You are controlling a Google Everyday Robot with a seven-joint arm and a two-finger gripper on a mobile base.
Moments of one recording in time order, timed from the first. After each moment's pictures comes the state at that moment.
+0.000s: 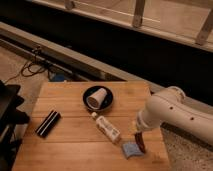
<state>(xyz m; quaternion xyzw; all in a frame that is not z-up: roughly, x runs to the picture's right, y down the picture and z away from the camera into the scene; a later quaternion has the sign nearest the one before) 0.149 0.210 0.680 -0.30 0.11 0.62 0.71</state>
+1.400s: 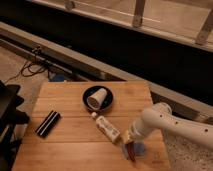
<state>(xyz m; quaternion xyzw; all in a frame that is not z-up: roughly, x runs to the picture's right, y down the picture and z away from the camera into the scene) 0.132 0.275 0.748 -0.37 0.13 0.66 0.64</state>
